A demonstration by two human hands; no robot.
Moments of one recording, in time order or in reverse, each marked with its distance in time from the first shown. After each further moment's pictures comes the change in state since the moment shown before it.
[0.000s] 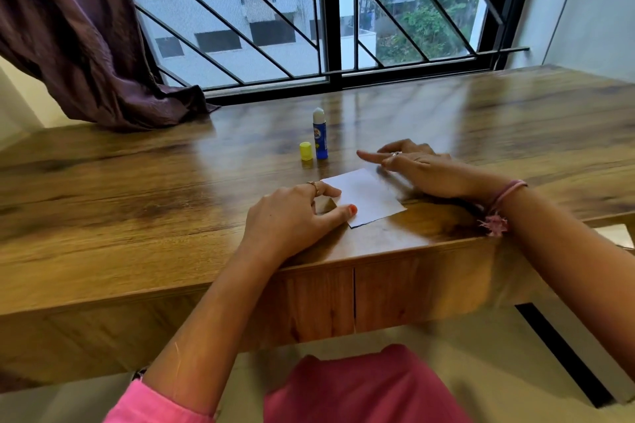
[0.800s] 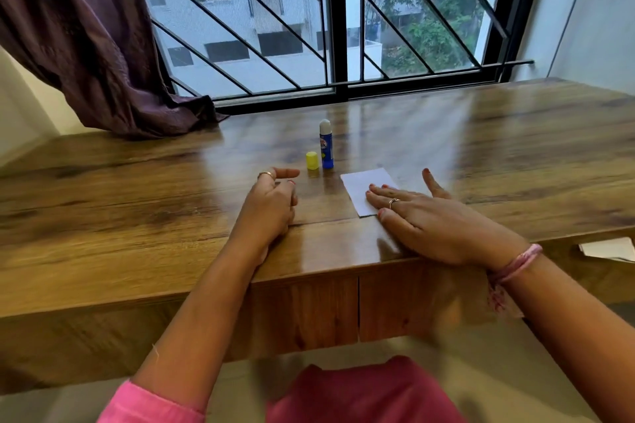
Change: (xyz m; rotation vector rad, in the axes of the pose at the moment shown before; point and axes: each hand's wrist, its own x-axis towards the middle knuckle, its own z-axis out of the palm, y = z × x) left_hand 0.001 -0.018 -0.011 -1.013 0.155 -0.324; right_hand -0.045 -0.037 0.027 -0.284 -0.028 -0.074
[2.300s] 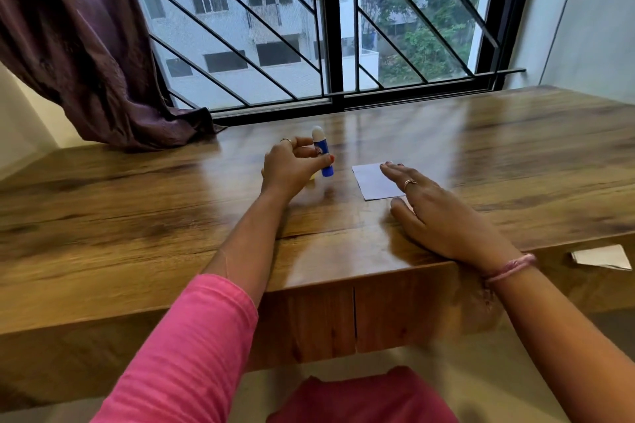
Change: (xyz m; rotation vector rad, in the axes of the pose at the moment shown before) left_hand 0.085 0.016 0.031 0.258 0.114 0.241; right_hand 0.005 0.013 0.001 0.144 0.398 0.038
